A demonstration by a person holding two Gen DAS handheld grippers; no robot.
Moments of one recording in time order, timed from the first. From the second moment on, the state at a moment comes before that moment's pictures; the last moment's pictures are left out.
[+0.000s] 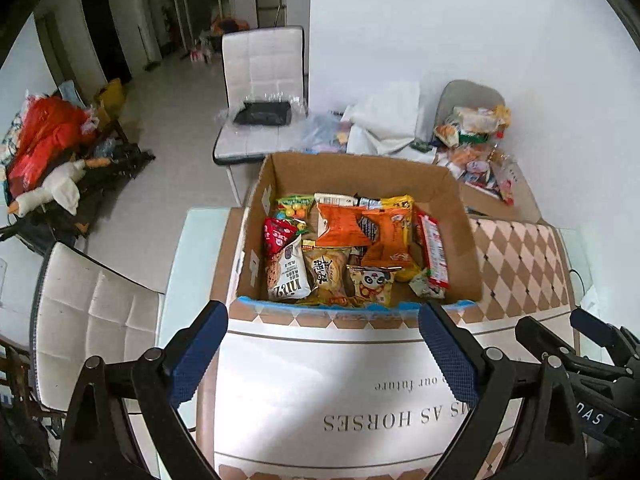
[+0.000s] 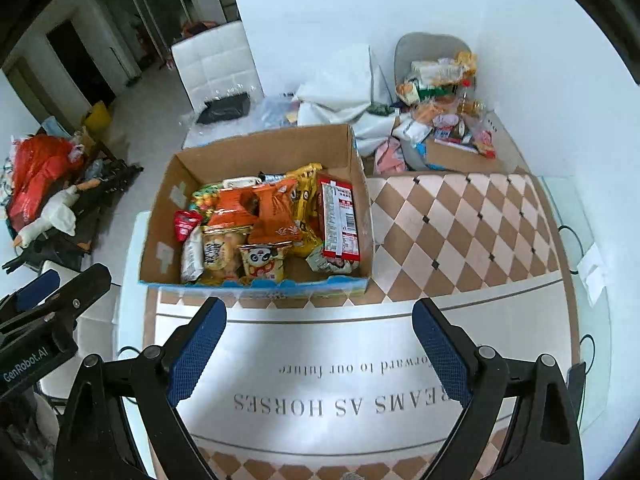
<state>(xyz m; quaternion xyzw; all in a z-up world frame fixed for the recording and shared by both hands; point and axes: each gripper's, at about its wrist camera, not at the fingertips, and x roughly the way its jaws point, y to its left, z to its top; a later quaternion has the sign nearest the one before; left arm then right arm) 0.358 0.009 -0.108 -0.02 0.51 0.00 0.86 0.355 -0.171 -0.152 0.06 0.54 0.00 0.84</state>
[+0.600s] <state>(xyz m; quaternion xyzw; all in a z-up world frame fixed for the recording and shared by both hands) 0.248 0.008 -0.034 -0.01 0.46 -0.01 0.89 0.226 -0.179 -0.042 0.04 0.45 -0.01 0.89</state>
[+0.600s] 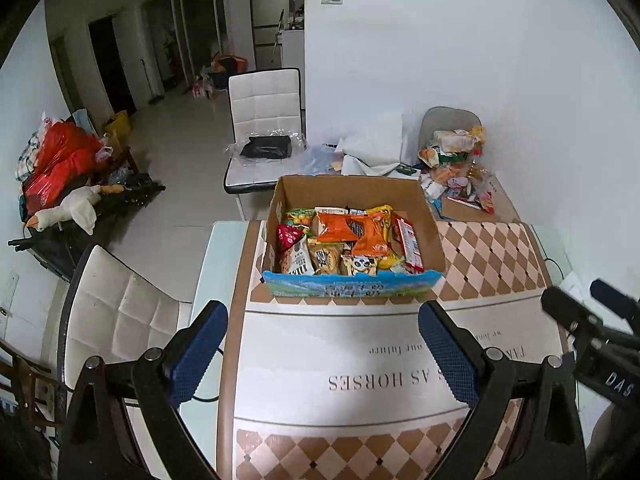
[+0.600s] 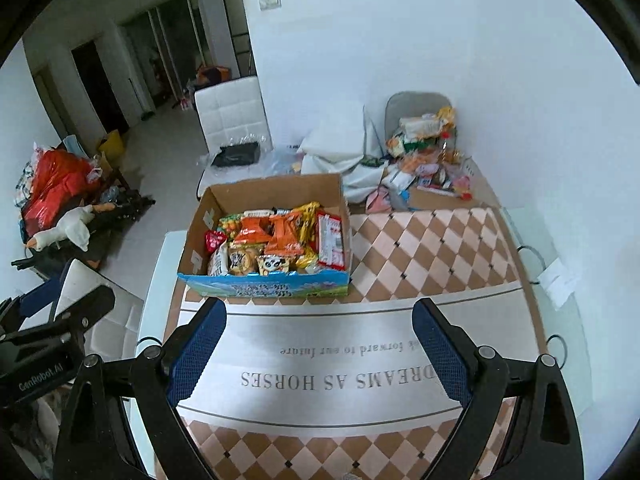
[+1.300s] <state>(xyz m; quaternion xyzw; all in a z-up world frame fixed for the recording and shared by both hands) 0.216 0.008 -0.011 -0.02 0.43 0.00 0.90 0.182 -0.173 -0.009 0.02 0.43 -0.01 0.90</state>
